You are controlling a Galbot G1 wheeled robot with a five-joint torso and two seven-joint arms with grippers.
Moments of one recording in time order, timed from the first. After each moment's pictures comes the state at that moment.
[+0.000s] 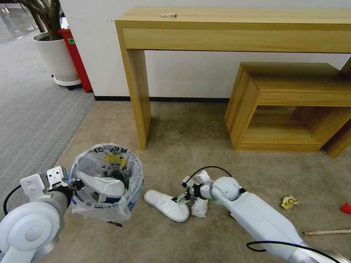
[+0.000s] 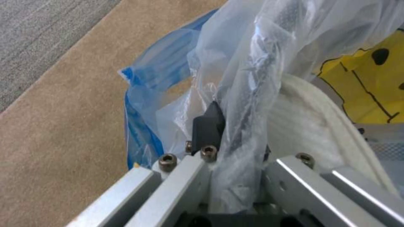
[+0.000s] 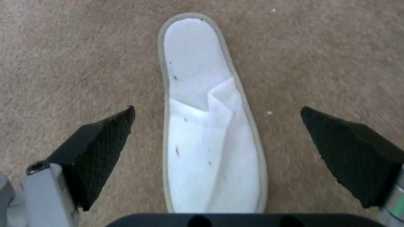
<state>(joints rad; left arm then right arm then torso) 1.46 -0.98 -0.75 -2.35 -1.31 0.71 -0.95 -0.67 1.15 -0.28 1.36 0.37 -0.65 -0.44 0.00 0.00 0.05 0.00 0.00</state>
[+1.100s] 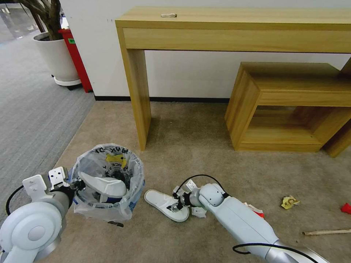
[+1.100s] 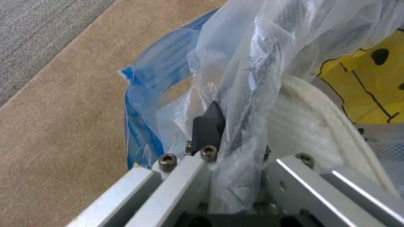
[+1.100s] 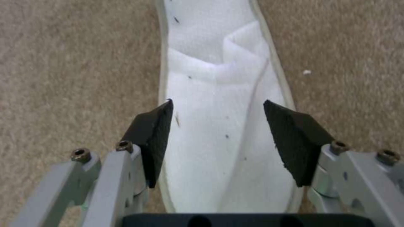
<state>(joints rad) 1.47 -0.99 -0.74 -2.35 -1.30 0.70 -0.94 -0.71 1.24 -0.27 1.21 0.21 -0.60 -0.50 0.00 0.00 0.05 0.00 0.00</state>
